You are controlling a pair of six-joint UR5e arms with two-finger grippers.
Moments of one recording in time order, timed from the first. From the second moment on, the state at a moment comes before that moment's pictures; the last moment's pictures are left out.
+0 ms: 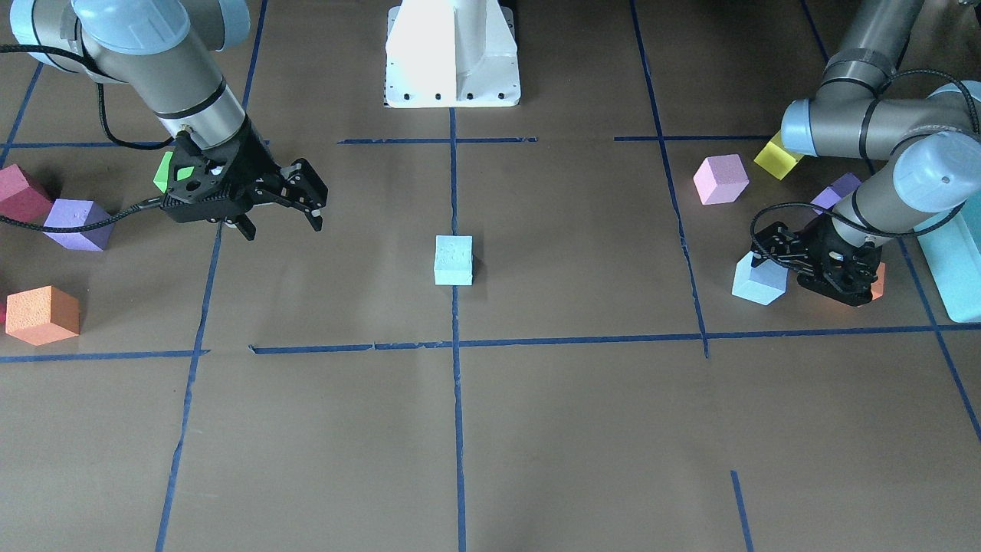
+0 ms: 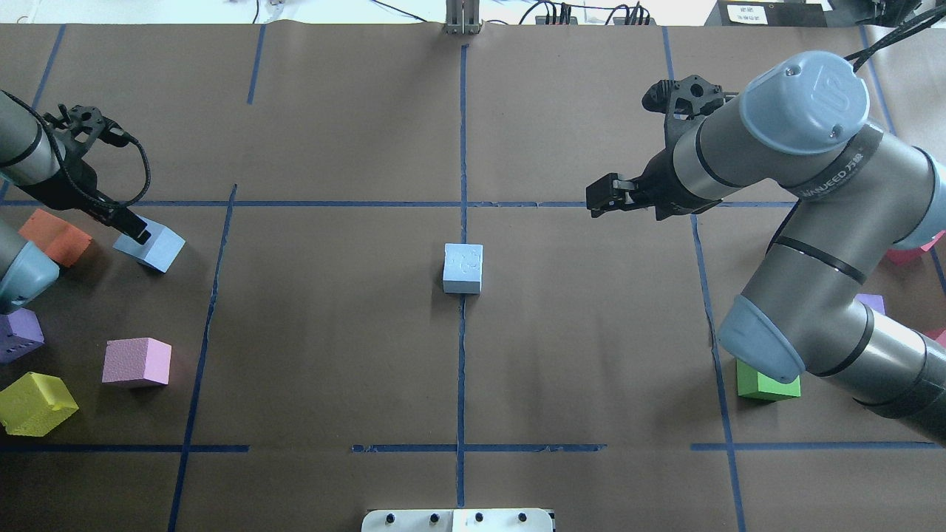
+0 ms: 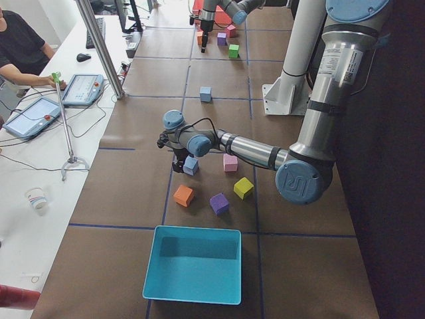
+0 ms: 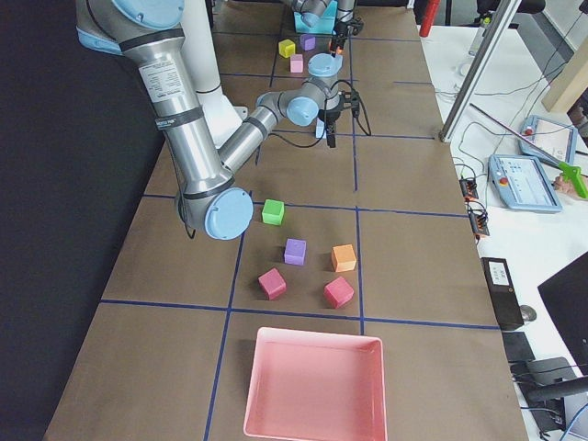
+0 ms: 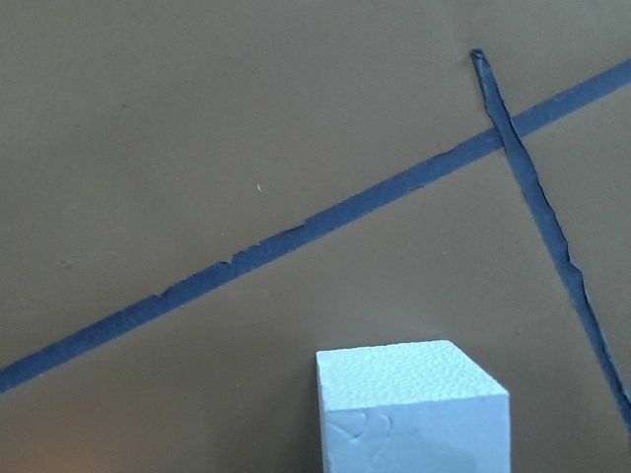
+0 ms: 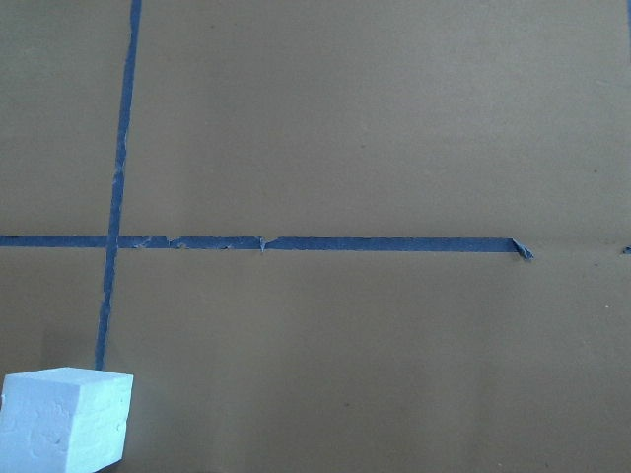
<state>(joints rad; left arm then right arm) -1.00 -1.78 -1.55 -1.87 -2.27 -0.33 0.75 -1.17 1.93 -1.45 1.99 1.09</state>
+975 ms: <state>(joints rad) -0.94 -1.80 -1.53 -1.87 -2.26 -0.37 0.73 -1.18 1.92 -1.45 1.97 1.09</state>
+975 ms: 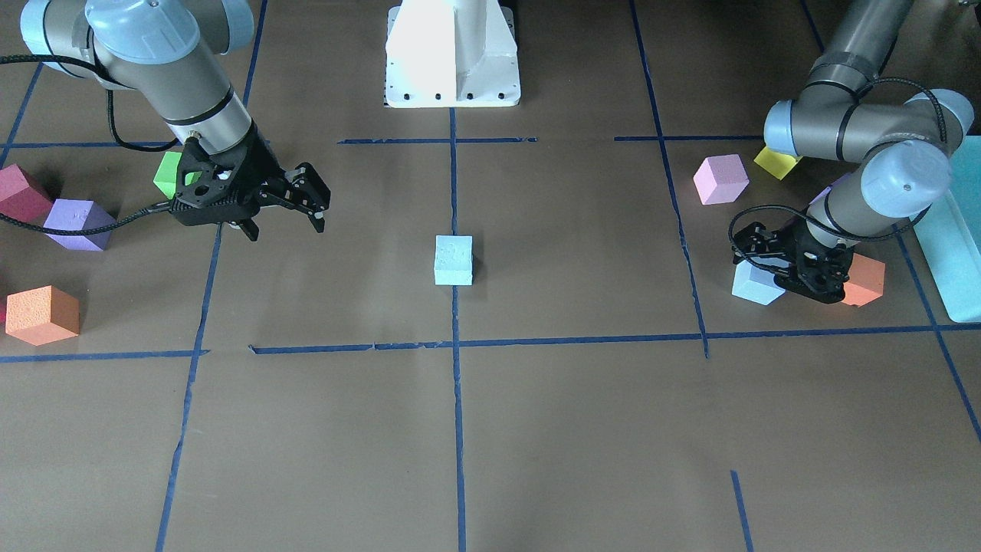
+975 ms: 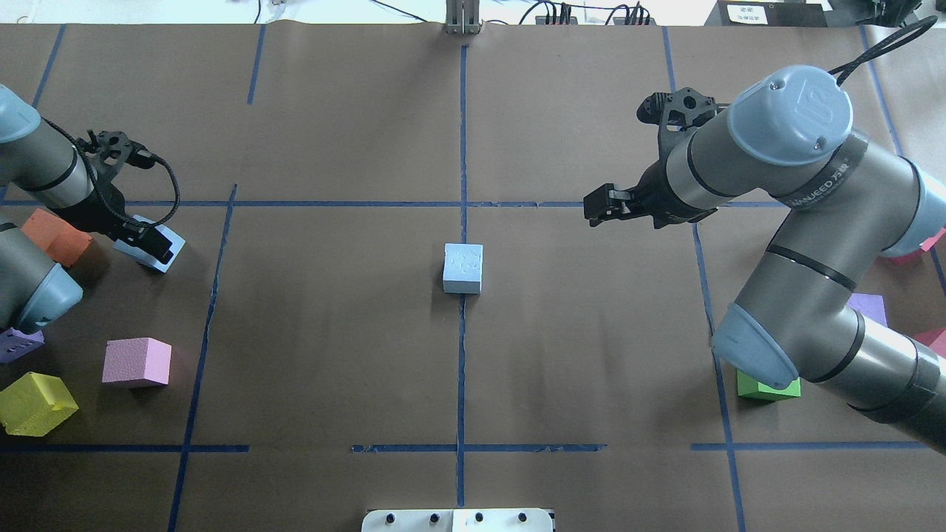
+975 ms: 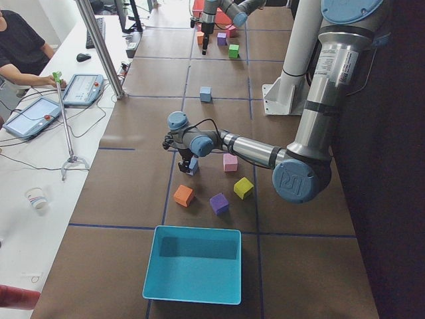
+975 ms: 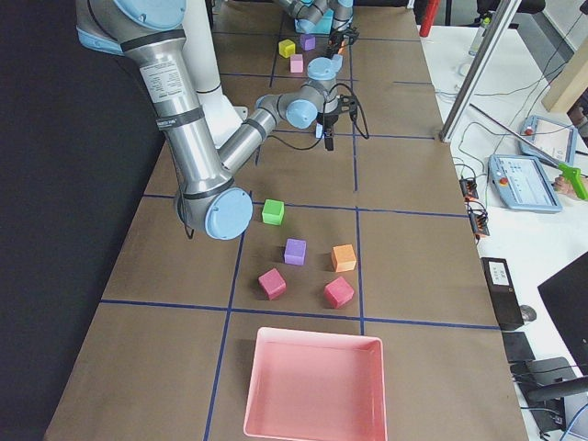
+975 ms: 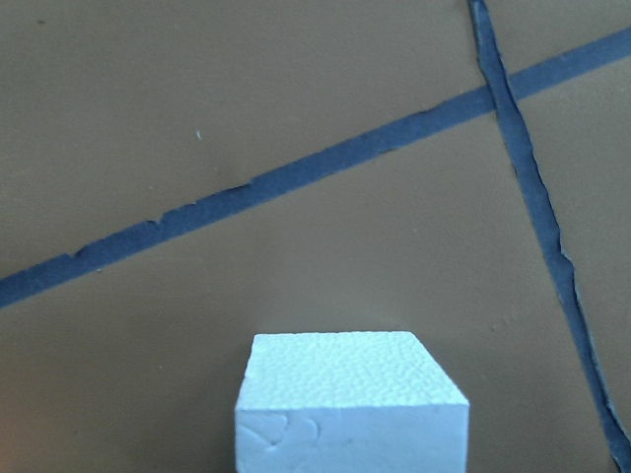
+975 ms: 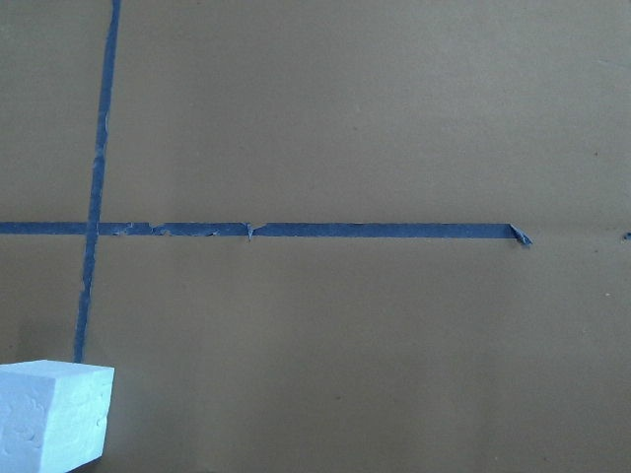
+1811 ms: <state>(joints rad) -0.84 -2.18 -1.55 -1.66 -2.17 -0.77 0.76 -1.20 1.94 -1.45 1.95 1.06</state>
